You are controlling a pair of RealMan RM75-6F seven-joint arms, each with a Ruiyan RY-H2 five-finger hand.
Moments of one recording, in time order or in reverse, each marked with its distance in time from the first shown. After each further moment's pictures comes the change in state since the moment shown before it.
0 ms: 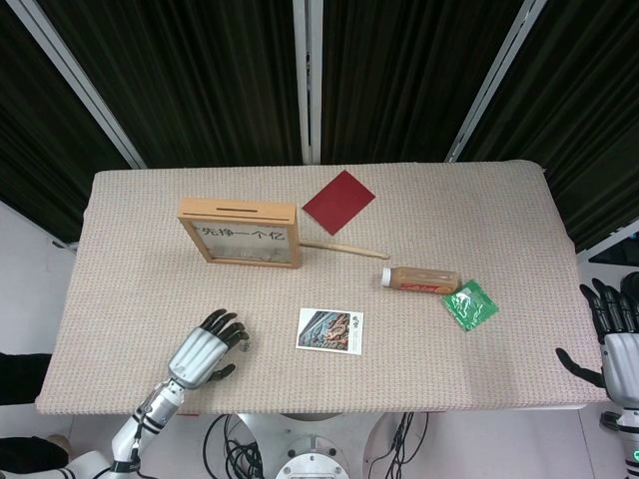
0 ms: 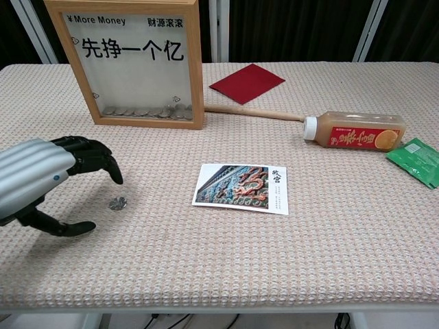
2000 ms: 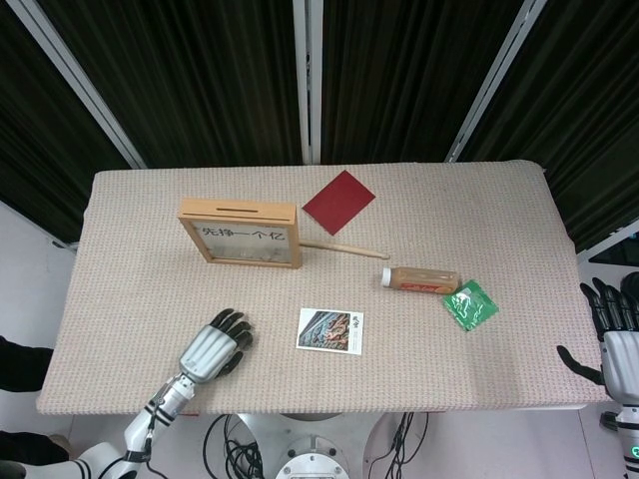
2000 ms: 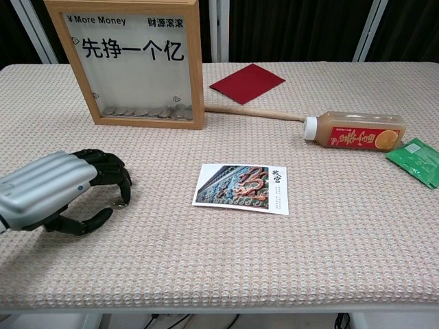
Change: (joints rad) left arm -0.032 -0.065 -0.013 0.083 -0.034 -0.096 -0.029; right arm 0.007 -0.010 0.005 0.009 0.023 -0.029 -0.005
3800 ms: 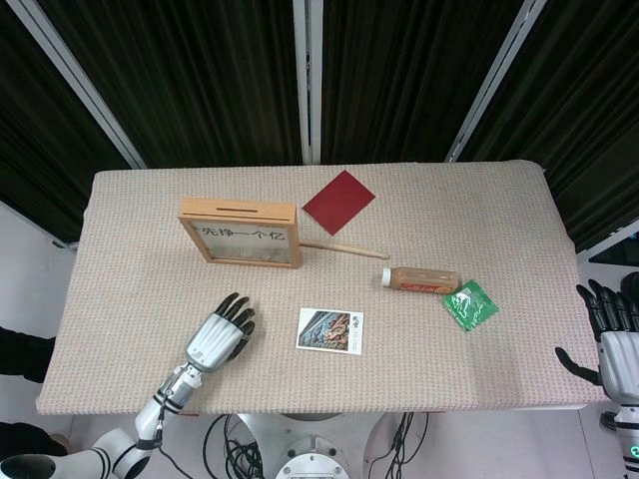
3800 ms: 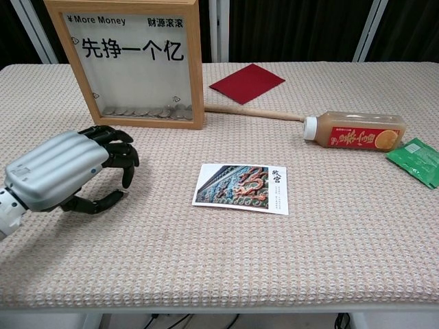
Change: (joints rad) left arm -0.030 -0.117 -0.035 0.212 0.039 0.120 0.009; right arm 0.005 0.004 -0.007 0.003 0.000 -0.020 0.002
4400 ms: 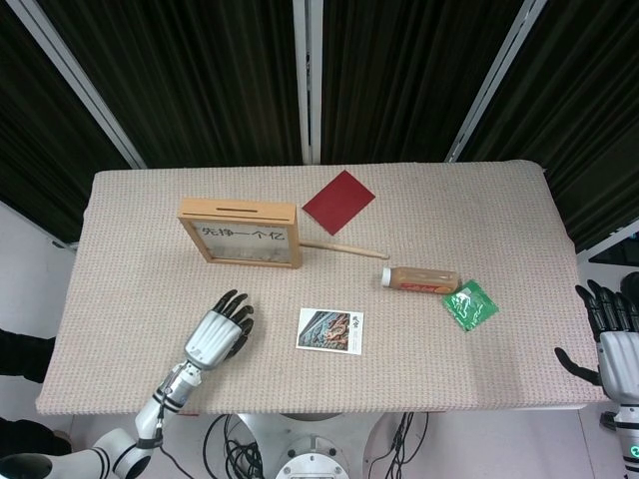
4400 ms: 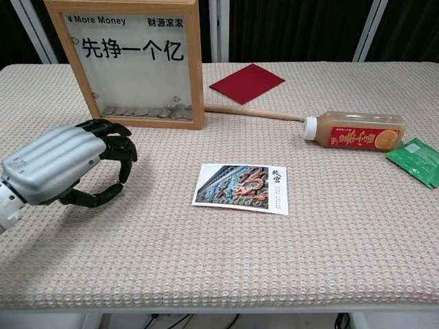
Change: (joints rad) left arm -0.002 0.017 -0.014 -0.050 -0.020 0.005 -0.006; right arm 0.001 0.001 -0.001 0.000 -0.001 -0.001 0.004
